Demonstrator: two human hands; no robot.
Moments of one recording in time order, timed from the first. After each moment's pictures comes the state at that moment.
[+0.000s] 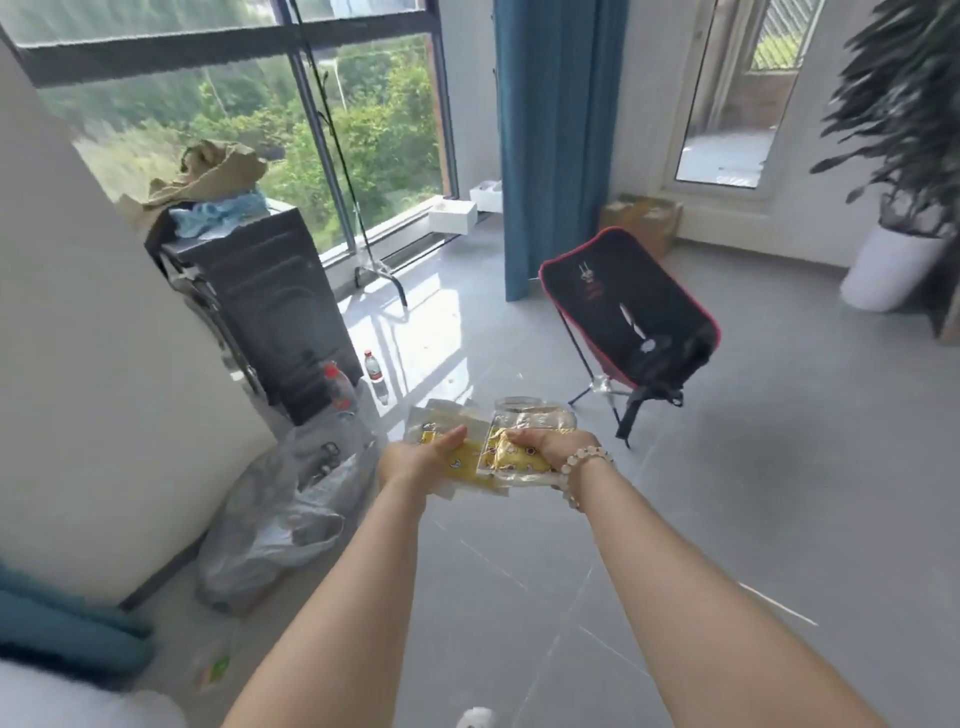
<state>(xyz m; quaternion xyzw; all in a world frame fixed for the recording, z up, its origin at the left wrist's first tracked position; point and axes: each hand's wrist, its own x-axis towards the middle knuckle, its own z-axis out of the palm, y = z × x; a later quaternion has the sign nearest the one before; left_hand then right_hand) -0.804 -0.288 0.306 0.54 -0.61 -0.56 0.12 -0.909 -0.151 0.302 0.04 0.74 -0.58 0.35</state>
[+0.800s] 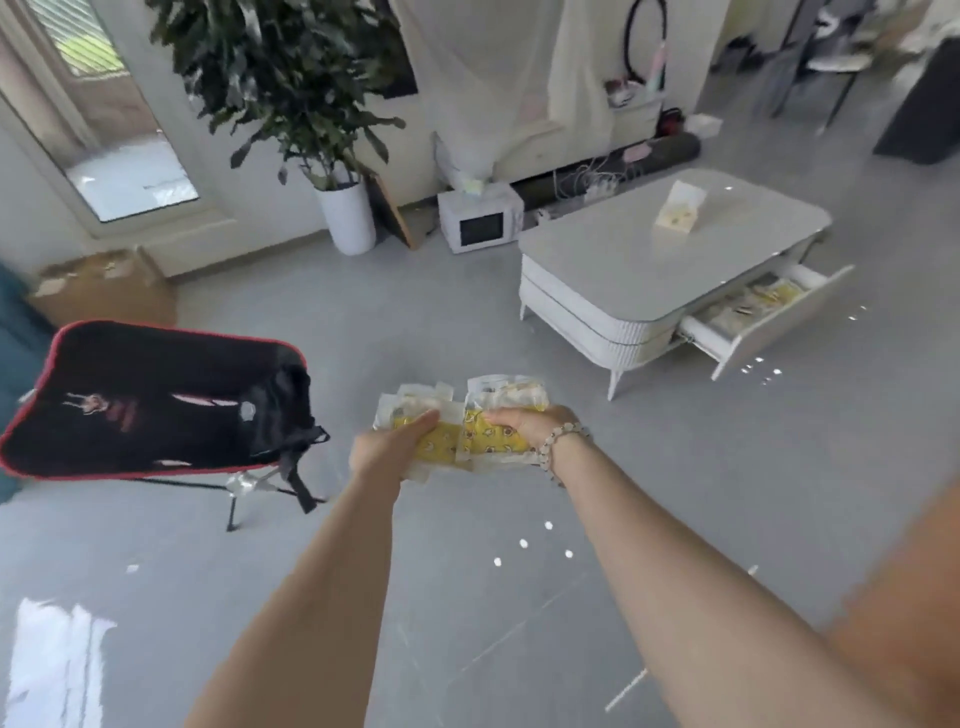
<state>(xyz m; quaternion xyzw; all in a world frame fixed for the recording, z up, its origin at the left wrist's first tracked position) -1.120 -0.060 0.284 0.13 -0.76 -0.59 -0.23 -1.026 0.094 0.311 0.43 0.65 -0.63 0.02</state>
